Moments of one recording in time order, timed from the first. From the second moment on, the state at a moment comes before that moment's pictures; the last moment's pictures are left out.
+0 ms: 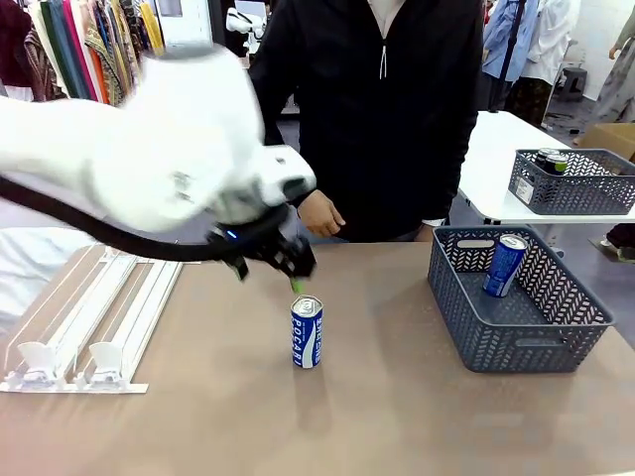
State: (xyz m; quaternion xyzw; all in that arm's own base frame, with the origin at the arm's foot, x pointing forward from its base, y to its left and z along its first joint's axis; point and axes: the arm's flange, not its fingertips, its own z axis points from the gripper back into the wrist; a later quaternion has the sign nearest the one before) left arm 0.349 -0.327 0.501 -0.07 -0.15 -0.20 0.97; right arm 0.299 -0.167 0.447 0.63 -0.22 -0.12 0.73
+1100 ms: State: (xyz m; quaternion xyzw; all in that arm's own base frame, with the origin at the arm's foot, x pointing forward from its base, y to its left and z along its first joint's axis) left arm 0.271 0.157 0.548 -0.42 -0.14 0.07 0.89; right arm 0.299 -0.167 0.447 0.63 -0.22 -0.12 0.73
